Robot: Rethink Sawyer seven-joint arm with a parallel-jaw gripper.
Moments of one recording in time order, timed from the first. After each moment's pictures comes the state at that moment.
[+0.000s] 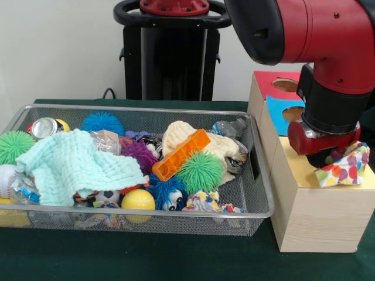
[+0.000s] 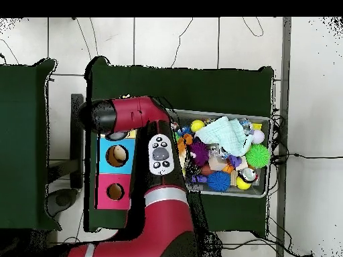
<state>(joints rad) 0.01 -0.40 0.08 1.21 -0.11 0.82 1.57</state>
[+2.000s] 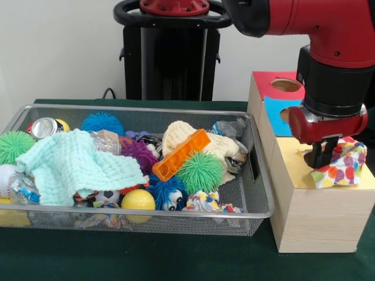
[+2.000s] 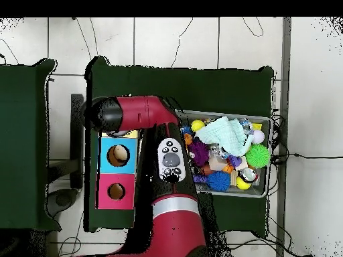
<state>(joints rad) -0.03 -0.47 0.10 1.27 -0.06 0.72 1.57</state>
